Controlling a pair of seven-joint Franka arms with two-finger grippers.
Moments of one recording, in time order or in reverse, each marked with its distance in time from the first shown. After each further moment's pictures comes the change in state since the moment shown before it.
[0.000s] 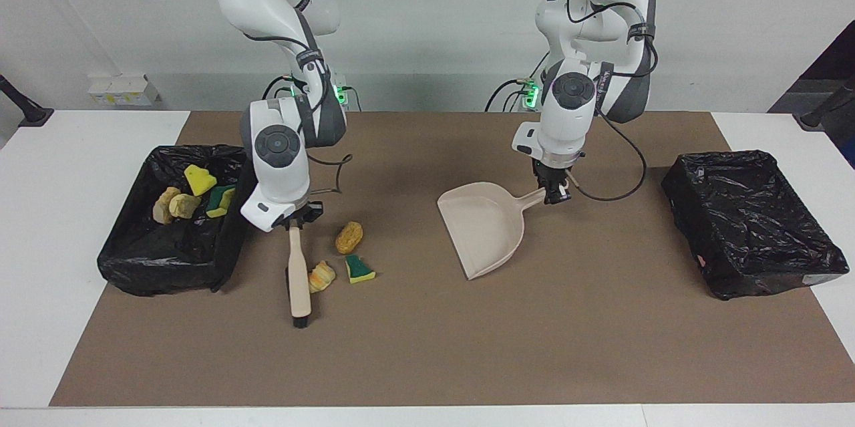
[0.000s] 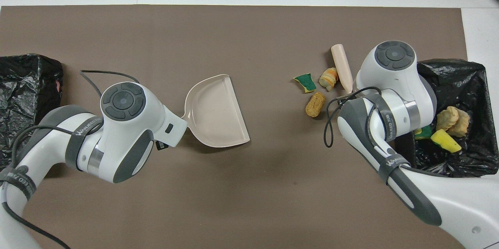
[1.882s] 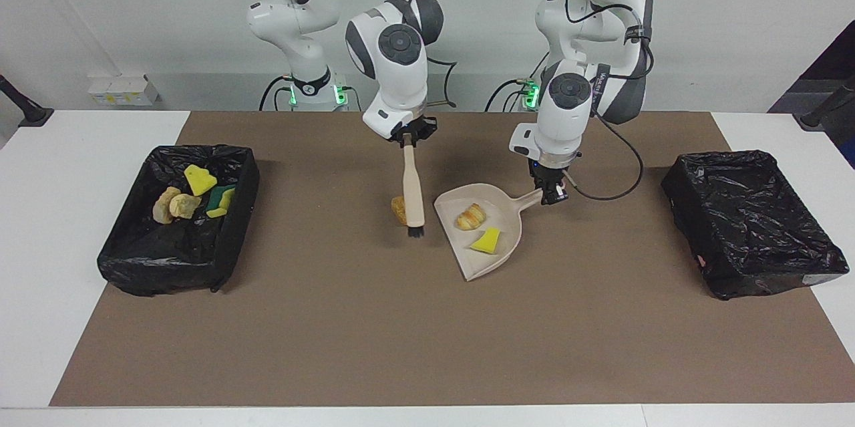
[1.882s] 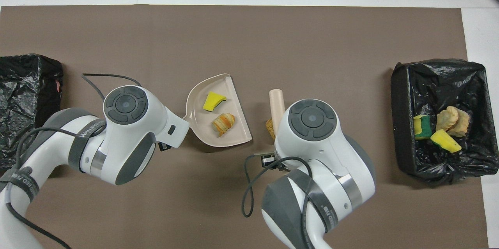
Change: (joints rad) left arm -0.002 -0.002 0.000 -0.007 -0.003 0.009 -0.020; right arm 0.331 -0.292 -0.005 -0.164 0.288 -0.186 0.359
